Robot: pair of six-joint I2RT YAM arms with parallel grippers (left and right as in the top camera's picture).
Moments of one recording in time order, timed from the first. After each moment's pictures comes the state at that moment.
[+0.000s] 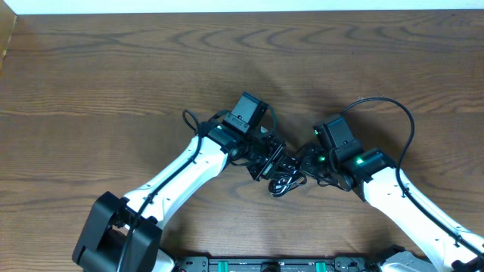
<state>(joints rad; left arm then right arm) -0.61 1.61 1.06 -0.58 0.81 -1.45 0.50 1.34 0.77 -0.56 -0.20 0.95</state>
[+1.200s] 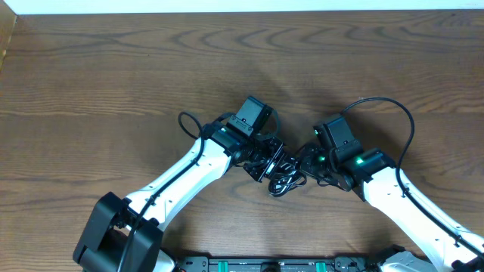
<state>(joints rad) -0.64 1.61 1.06 -0.60 0.65 -1.59 0.50 1.34 0.77 -0.56 -0.20 0.95</state>
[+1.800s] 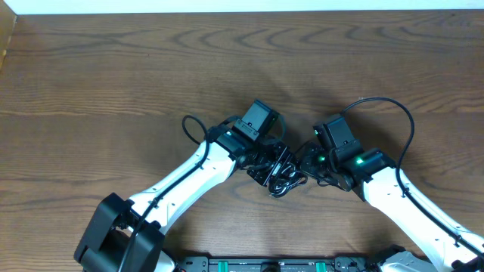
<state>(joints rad) -0.68 1.61 1.06 -0.60 0.62 -1.67 0.50 1.34 0.77 -0.56 -0.20 0.95</state>
